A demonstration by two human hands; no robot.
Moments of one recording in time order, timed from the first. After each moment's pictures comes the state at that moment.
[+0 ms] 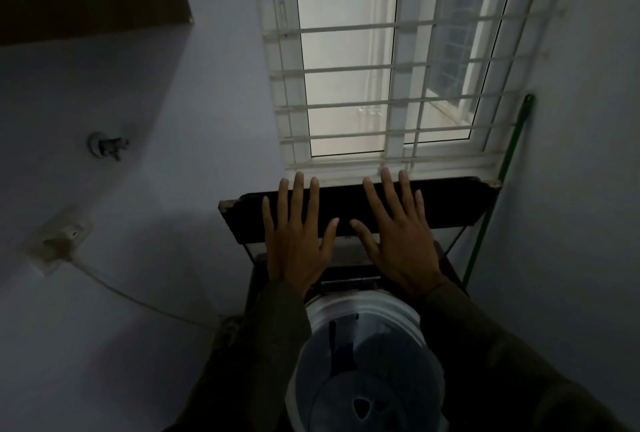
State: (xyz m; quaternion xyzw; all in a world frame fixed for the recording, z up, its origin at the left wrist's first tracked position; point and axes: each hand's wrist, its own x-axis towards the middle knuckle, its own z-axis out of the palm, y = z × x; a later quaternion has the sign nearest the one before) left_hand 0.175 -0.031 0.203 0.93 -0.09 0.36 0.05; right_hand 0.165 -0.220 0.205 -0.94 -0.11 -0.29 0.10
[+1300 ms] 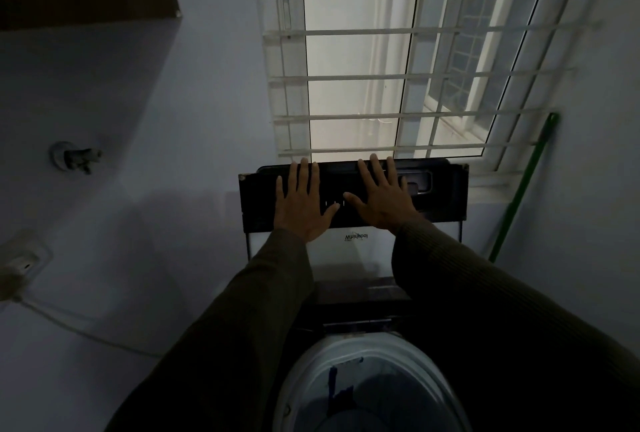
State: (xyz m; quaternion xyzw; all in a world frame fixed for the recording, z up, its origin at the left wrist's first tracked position) left_hand 0.374 -0.022 0.210 0.98 -0.11 0.18 0.03; right_hand 0.378 -0.209 0.224 -0.99 -0.06 -0.10 0.10
